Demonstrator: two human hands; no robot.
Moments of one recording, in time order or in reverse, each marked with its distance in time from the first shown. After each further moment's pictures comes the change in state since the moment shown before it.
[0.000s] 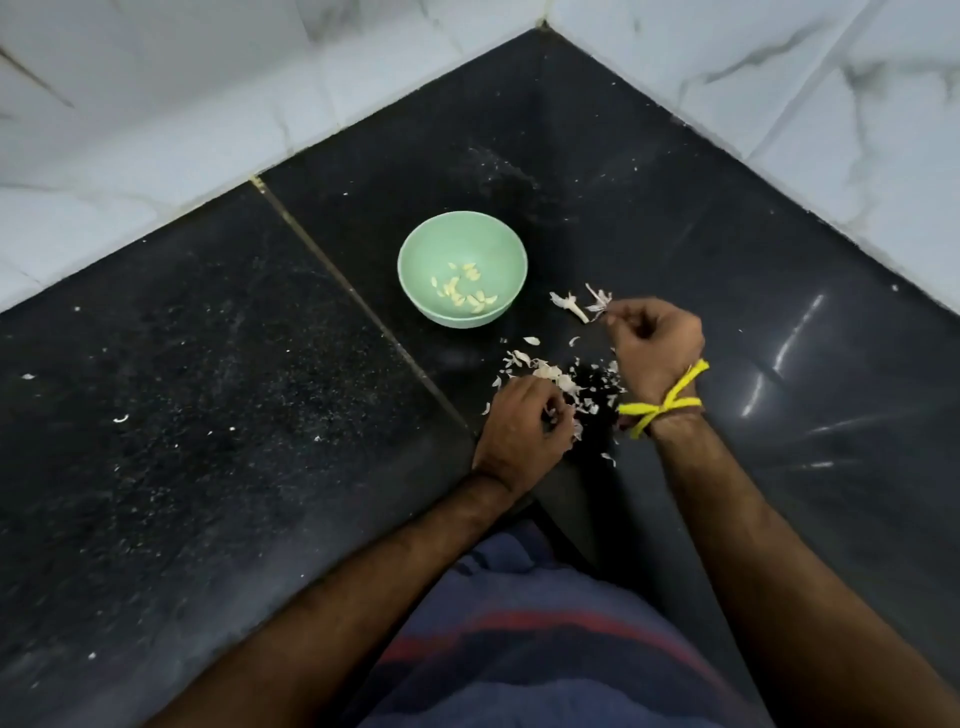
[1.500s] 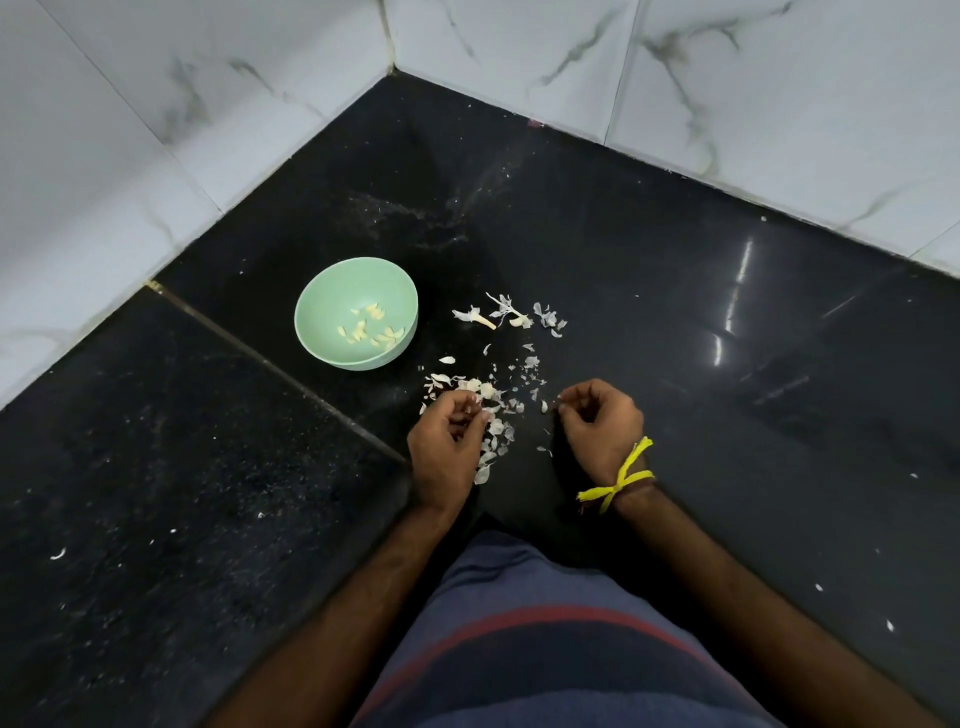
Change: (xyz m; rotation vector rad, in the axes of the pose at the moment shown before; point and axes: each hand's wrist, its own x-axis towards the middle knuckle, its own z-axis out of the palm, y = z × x) left_hand 0.000 0.017 -0.013 -0.215 -0.048 -0.311; right_hand -0.072 0.072 -0.036 -0.002 0.002 0.242
